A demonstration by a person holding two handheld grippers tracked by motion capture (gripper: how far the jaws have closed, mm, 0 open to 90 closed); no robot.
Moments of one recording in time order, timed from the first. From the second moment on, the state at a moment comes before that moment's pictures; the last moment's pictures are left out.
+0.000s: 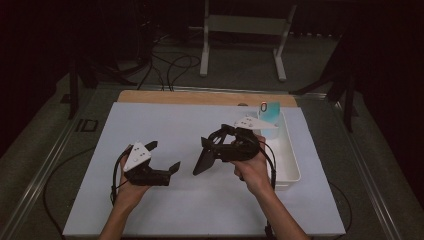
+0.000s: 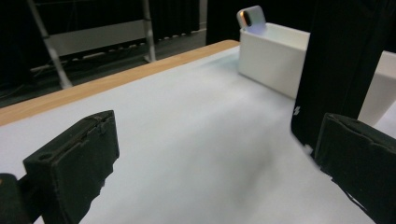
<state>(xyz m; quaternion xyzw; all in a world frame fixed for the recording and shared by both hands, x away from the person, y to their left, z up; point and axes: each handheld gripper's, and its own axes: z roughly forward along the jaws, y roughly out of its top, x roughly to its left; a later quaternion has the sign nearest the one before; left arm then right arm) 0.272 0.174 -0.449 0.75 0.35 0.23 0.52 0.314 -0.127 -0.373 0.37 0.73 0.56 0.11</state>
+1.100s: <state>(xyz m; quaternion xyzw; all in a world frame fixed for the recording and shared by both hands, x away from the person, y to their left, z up) 0.252 0.220 -0.491 0.73 0.40 0.28 0.47 0.341 -0.130 -0.367 0.39 0.73 0.54 0.15</state>
